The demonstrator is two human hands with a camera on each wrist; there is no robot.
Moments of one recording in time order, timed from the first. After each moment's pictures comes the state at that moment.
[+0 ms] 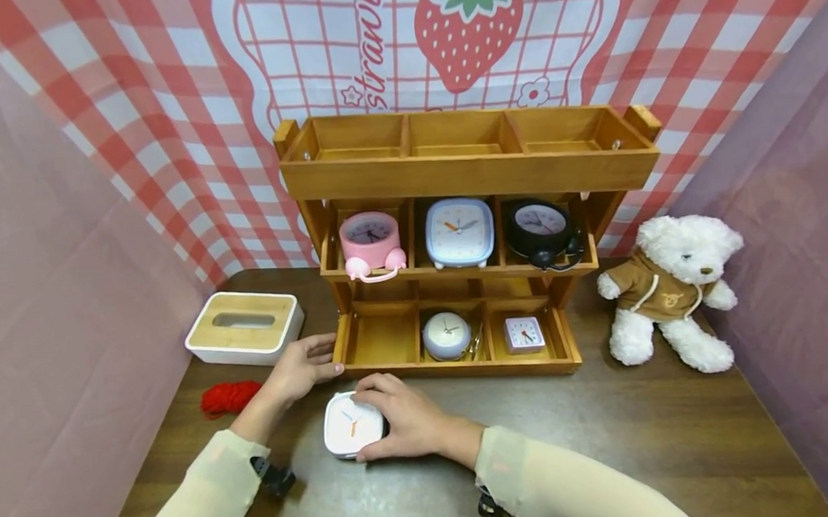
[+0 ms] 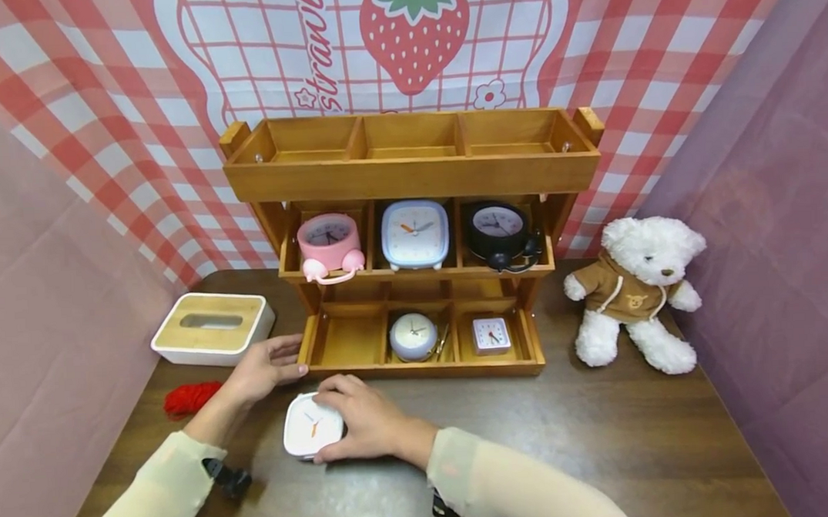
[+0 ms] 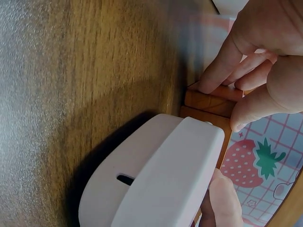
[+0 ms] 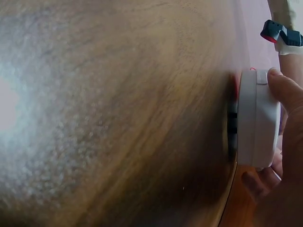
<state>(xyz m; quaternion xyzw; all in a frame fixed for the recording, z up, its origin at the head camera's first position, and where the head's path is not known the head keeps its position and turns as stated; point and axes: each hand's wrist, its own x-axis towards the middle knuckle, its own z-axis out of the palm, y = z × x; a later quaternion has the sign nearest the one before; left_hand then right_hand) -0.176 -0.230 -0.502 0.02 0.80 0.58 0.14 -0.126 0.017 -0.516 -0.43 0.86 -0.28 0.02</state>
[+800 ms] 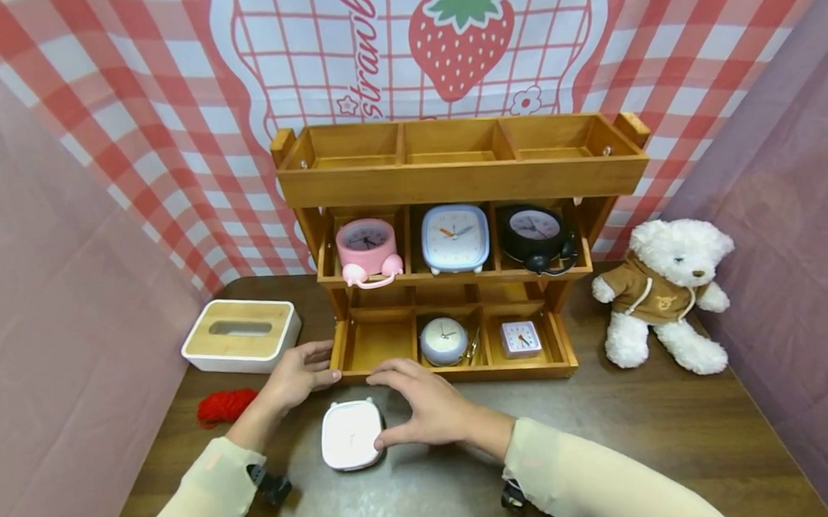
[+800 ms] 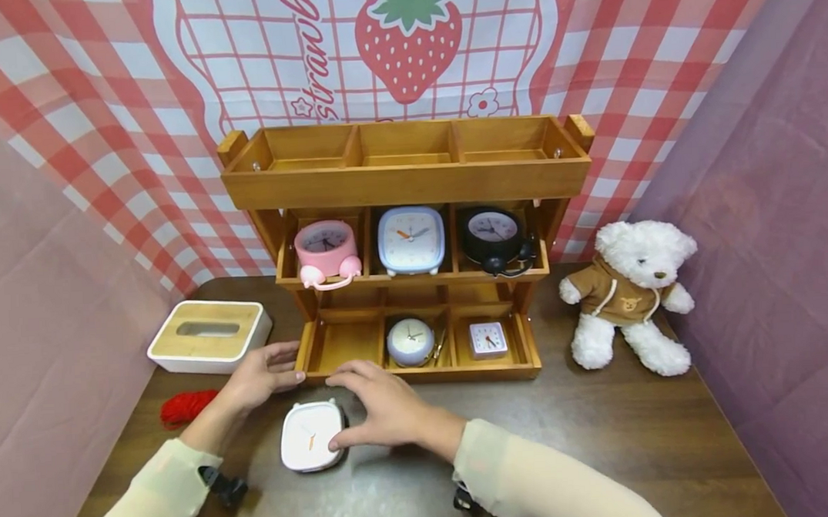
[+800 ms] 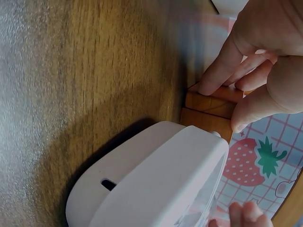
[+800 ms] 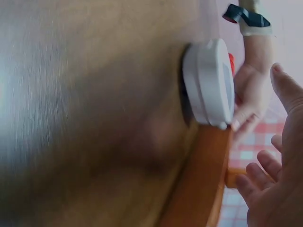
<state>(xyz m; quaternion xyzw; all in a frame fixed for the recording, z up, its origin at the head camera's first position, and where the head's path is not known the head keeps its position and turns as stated) -0.176 -0.229 -0.502 0.02 0.80 0.58 0.15 -0.134 0.053 -0.474 -0.40 0.87 -0.30 0.03</state>
